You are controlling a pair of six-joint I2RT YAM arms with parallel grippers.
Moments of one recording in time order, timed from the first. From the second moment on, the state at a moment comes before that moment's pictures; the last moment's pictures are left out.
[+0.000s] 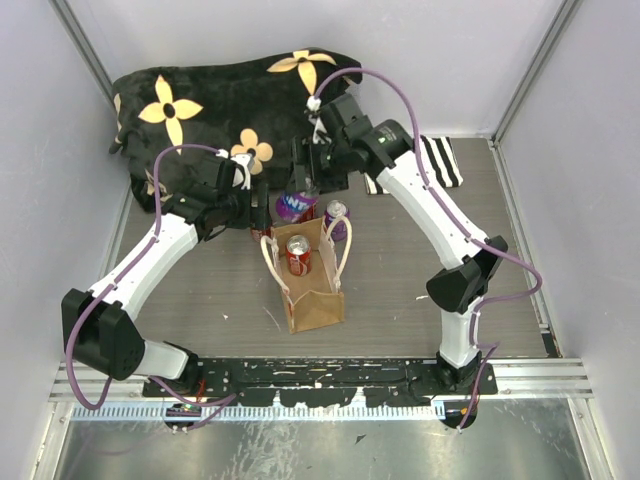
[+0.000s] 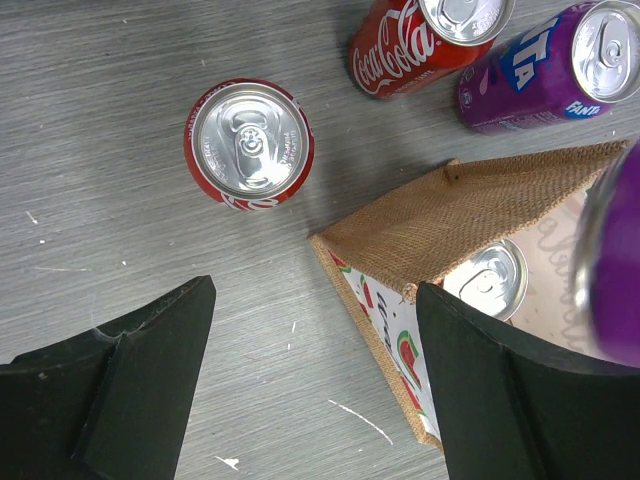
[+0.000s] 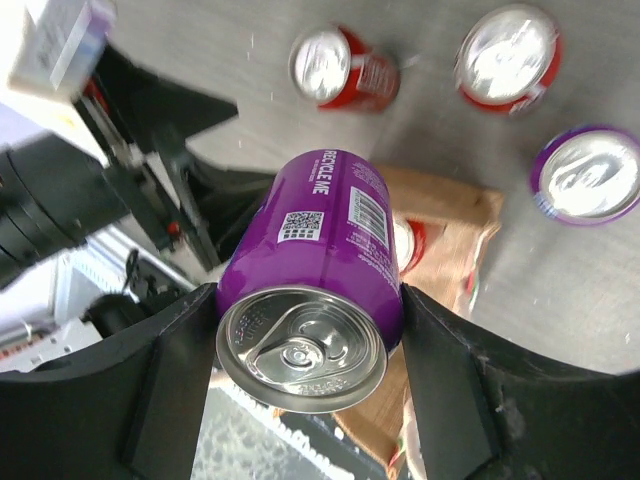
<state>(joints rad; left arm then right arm) -0.40 1.40 1.21 -0.60 0.05 -0.24 0.64 1.93 2.31 -1.15 -0.21 0.49</state>
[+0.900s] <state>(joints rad) -0.40 1.43 1.21 -0.60 0.06 -0.25 0.72 1.81 1.95 -1.30 -0.11 0.47</state>
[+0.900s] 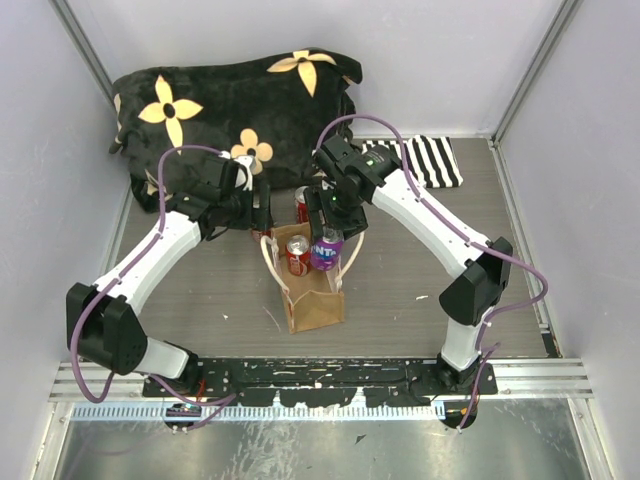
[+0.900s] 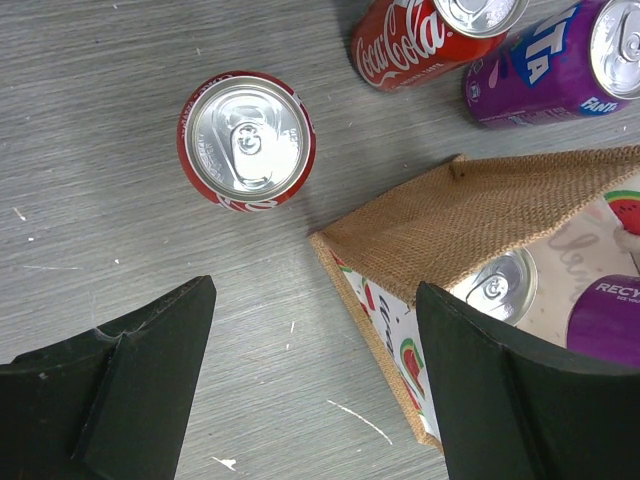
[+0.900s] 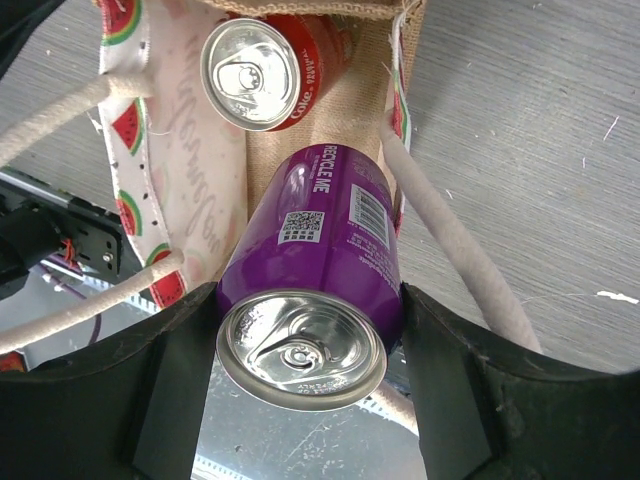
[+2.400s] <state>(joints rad) -0.40 1.44 1.21 -0.59 0.06 -0.25 0.77 1.90 1.63 -0.97 0.00 0.40</state>
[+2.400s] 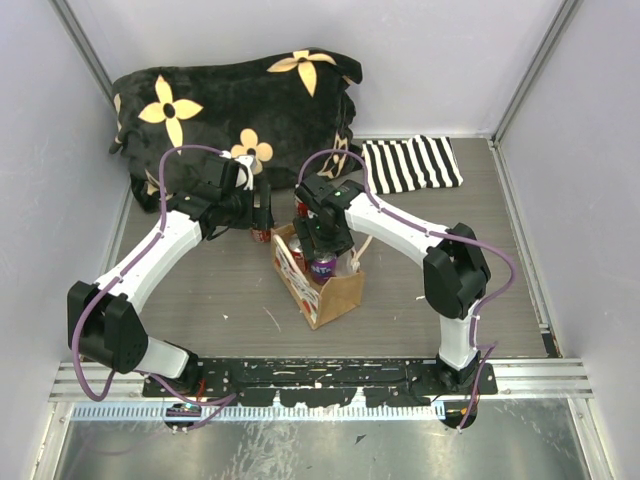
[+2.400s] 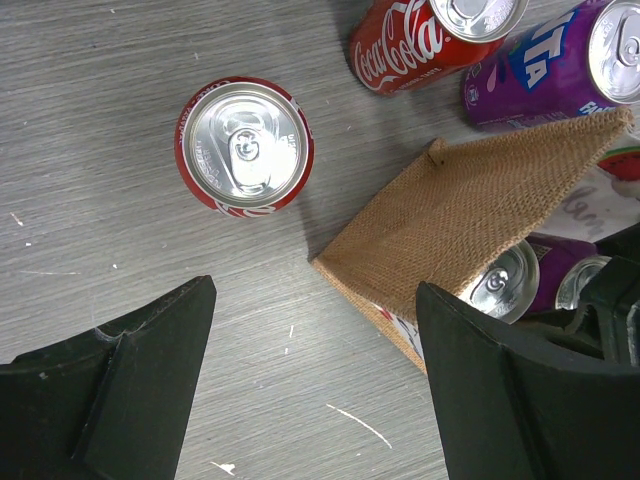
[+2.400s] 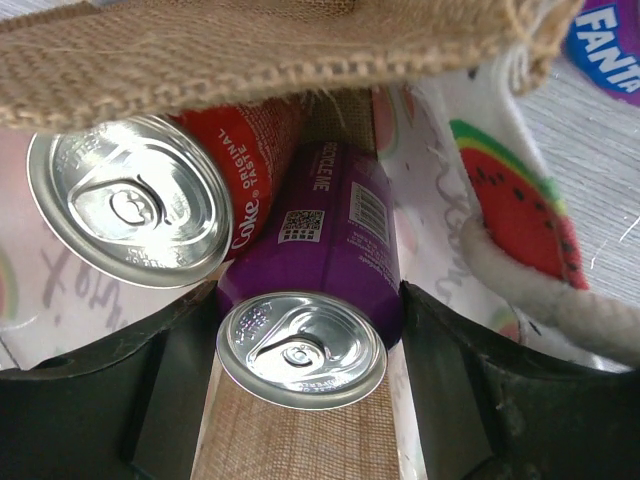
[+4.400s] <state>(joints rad) -0.47 1.43 1.26 -0.59 0.23 -0.13 0.77 1.90 2.01 -1.09 0.16 0.37</state>
